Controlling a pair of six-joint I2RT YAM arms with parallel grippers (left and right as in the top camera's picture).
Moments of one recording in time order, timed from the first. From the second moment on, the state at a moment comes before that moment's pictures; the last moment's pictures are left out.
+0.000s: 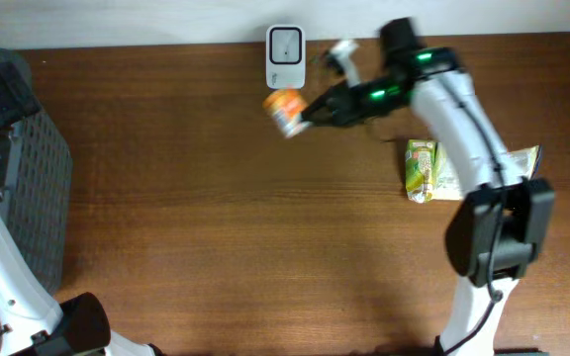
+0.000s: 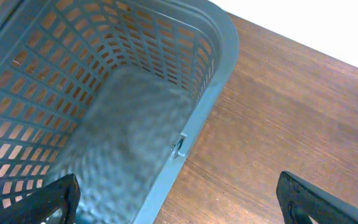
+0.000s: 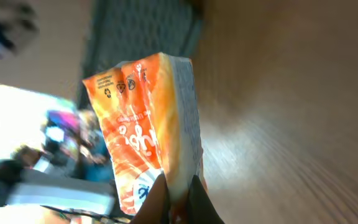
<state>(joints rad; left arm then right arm) 0.37 1.75 2.34 -1.46 -0.17 -0.09 0.13 2.10 1.93 -1.11 -1.22 -0.08</state>
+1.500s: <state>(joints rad) 0.37 1.75 2.34 -1.46 -0.17 -0.09 0.48 2.36 2.28 -0.47 0.60 -0.35</state>
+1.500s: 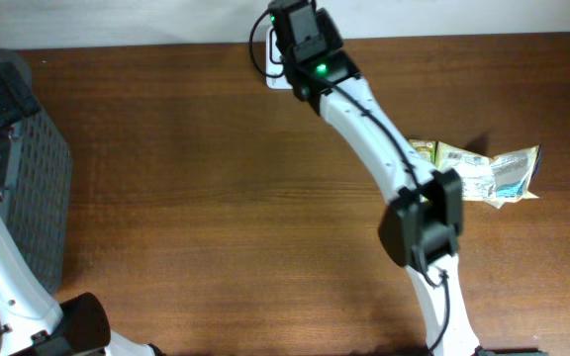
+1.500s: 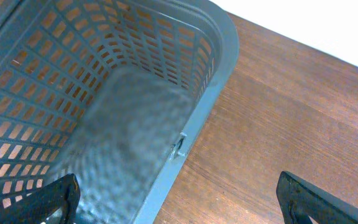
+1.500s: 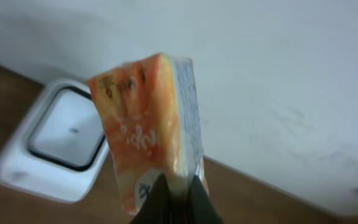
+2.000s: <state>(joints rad) 0.37 1.75 2.34 -1.46 -0.17 -0.09 0.47 2.55 2.28 -0.26 0.63 -0.67</state>
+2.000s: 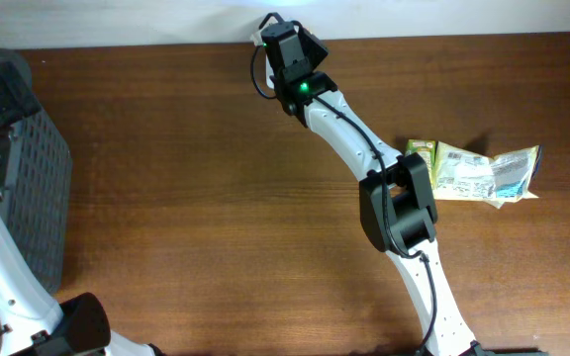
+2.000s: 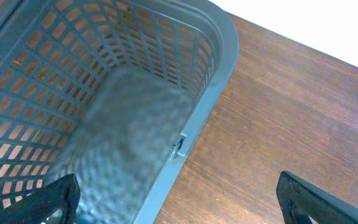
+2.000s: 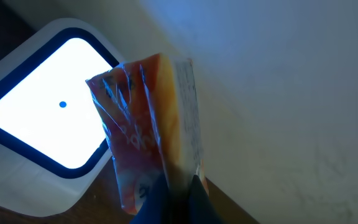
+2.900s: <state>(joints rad) 0.37 1.75 2.34 -1.46 -0.17 -0.09 0.50 2.55 2.28 -0.27 0.63 -0.68</state>
